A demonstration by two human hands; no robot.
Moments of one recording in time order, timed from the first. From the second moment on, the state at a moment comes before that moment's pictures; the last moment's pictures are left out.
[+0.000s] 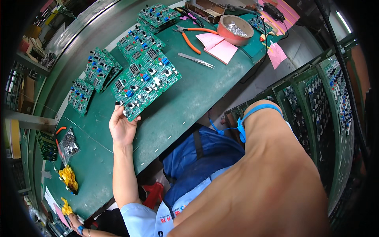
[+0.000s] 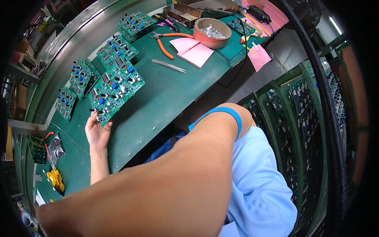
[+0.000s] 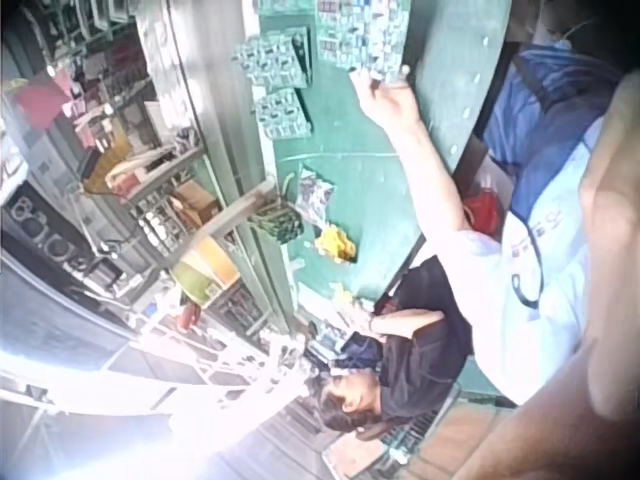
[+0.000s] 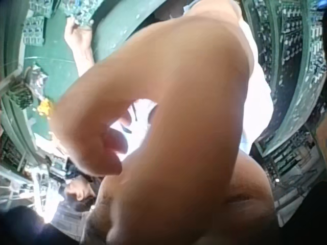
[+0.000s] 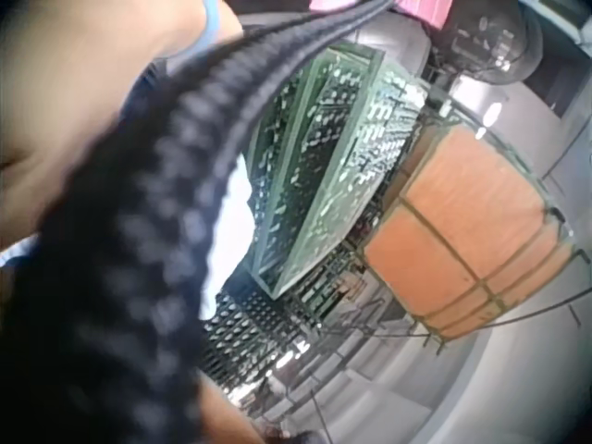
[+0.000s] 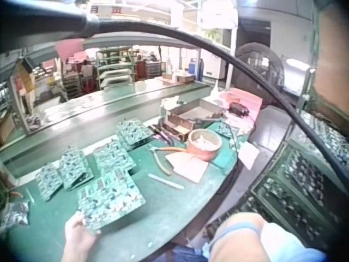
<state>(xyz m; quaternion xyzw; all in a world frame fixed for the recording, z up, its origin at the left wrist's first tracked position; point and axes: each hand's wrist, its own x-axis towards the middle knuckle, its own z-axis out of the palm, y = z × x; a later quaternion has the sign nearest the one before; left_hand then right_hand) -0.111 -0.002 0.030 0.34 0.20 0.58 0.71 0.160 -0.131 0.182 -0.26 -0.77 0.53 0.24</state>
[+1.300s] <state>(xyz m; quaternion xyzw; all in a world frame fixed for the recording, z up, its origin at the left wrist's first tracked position) -0.068 -0.015 -0.017 0.28 0.22 0.47 0.81 0.173 -0.050 0.012 -0.44 -0.62 0.37 0.54</state>
